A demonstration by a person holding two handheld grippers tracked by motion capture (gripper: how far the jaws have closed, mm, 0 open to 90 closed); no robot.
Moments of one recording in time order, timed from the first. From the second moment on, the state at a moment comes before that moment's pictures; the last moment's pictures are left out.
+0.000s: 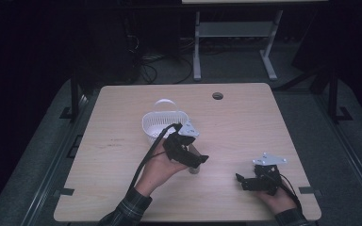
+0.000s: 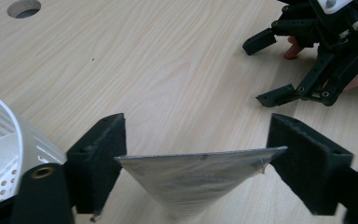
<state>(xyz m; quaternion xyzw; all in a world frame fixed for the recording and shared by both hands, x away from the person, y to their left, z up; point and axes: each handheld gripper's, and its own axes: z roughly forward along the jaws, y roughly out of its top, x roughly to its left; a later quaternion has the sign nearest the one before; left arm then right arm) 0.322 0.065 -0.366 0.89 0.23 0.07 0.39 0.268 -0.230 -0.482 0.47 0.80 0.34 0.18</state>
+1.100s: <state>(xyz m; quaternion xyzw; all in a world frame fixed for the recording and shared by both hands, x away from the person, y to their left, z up) 0.324 0.074 -0.359 0.89 0.22 0.05 0.40 0.268 -0.230 -0.482 0.47 0.80 0.34 0.18</state>
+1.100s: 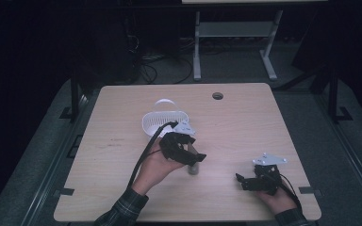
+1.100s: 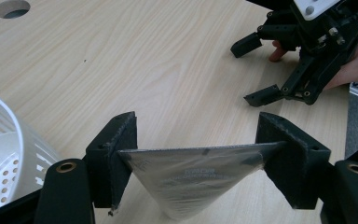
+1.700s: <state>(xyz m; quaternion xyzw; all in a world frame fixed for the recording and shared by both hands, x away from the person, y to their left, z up) 0.327 0.087 -0.335 0.88 0.22 0.05 0.41 0.268 -0.230 -0.481 0.47 0.80 0.34 0.18</state>
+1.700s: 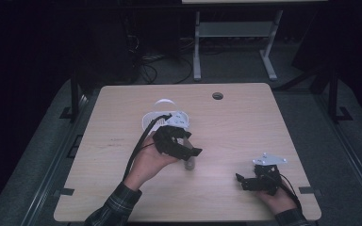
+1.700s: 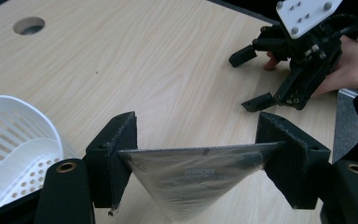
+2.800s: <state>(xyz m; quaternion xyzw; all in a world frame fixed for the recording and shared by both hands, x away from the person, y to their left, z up) 0.339 0.107 -0.299 0.87 0.22 0.06 0.43 0.268 -0.230 -0.481 0.47 0.80 0.34 0.18</state>
